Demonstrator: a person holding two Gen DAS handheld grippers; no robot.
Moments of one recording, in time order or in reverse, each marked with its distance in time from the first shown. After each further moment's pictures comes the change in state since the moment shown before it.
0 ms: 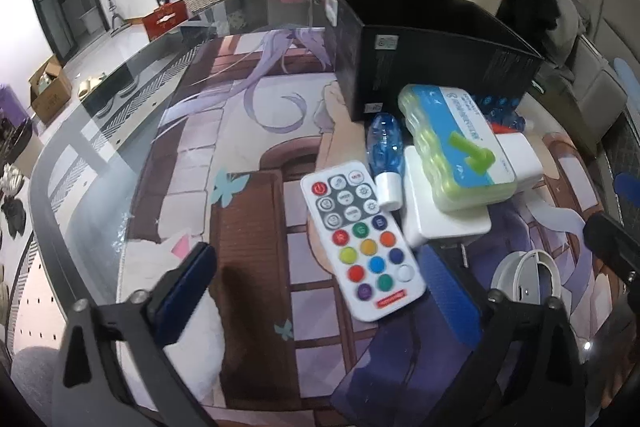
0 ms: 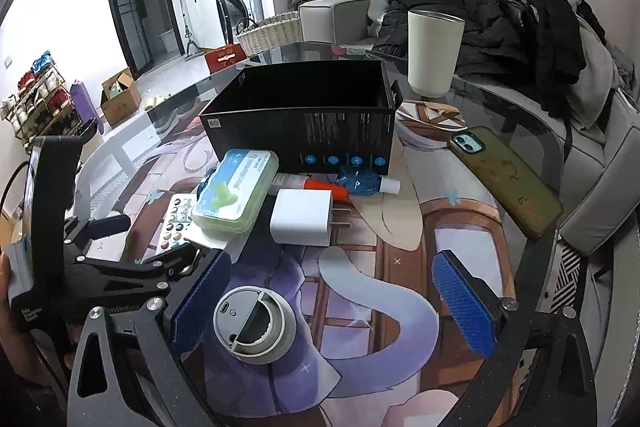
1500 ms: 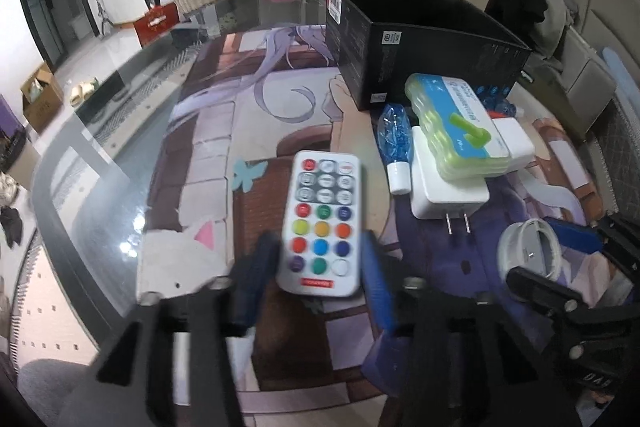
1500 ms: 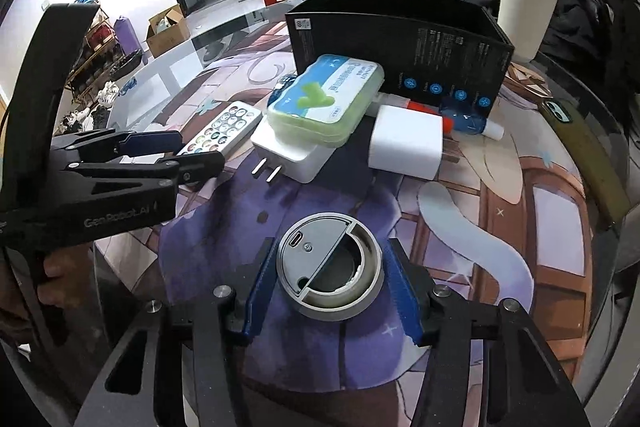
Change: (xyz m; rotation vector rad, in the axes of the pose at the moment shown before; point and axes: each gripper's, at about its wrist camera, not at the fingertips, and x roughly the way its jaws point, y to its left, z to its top) left arm -0.011 0.015 -0.009 0.034 0.000 -0.010; right arm 0.031 0.043 -0.032 -0.144 0.173 0.159
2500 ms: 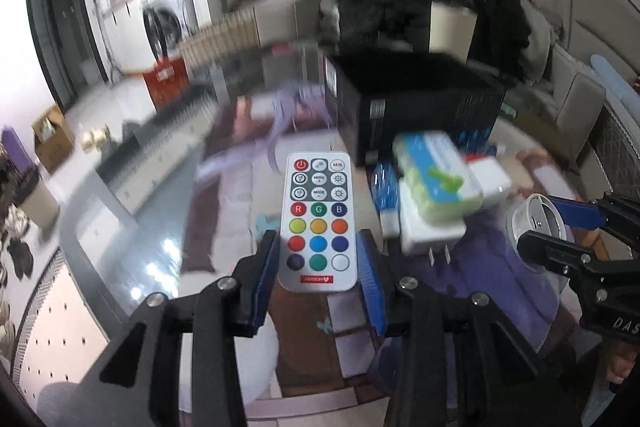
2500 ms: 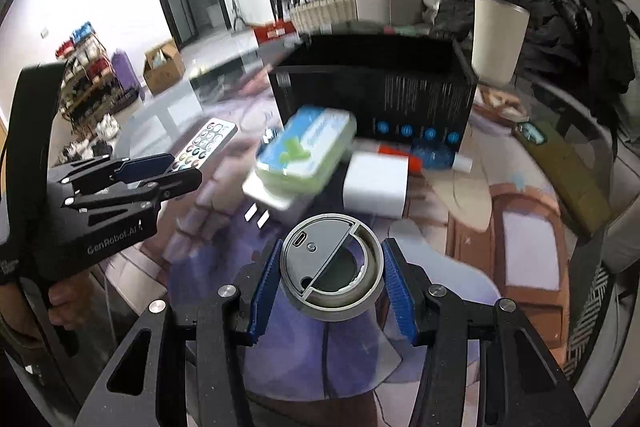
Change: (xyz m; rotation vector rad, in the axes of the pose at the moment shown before) left arm -0.047 -0.003 0.000 0.048 -0.231 0.029; right arm -0.040 -0.010 0.006 0.051 -0.184 0.003
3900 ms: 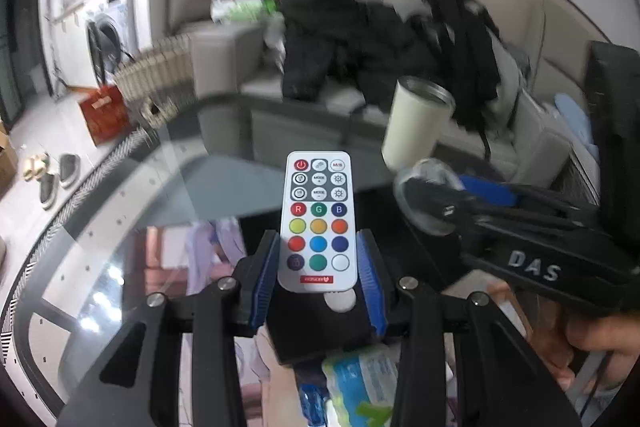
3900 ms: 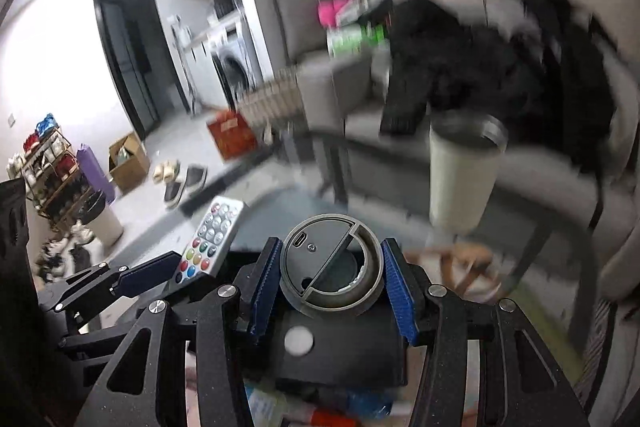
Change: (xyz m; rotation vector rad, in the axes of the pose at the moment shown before) left arm 0.076 -0.026 0.161 -0.001 0.024 -0.228; right arm 0.063 -0.088 0.194 0.213 -0.078 -0.044
